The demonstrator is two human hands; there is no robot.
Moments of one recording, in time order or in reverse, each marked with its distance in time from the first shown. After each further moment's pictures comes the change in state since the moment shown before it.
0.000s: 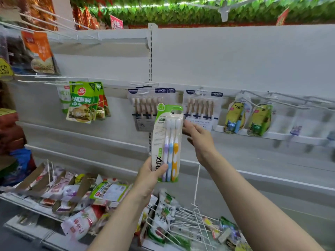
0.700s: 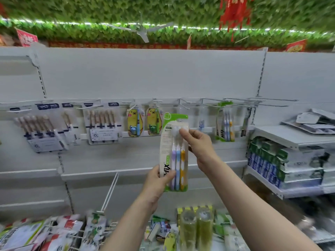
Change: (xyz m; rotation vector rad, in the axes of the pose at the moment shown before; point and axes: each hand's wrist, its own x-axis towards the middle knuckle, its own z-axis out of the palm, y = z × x) left_hand -0.111 -0.019 0.340 0.007 -0.407 -0.012; right_hand -0.157 -0.083 -0.333 -0.025 0.386 -0.036
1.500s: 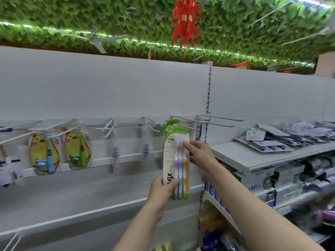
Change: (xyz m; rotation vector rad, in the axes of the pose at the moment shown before) left_hand 0.174 -0.018 0.250 -0.068 -0.196 -0.033; right_hand 0.166 0.006 -0.250 -0.132 0.217 0.028
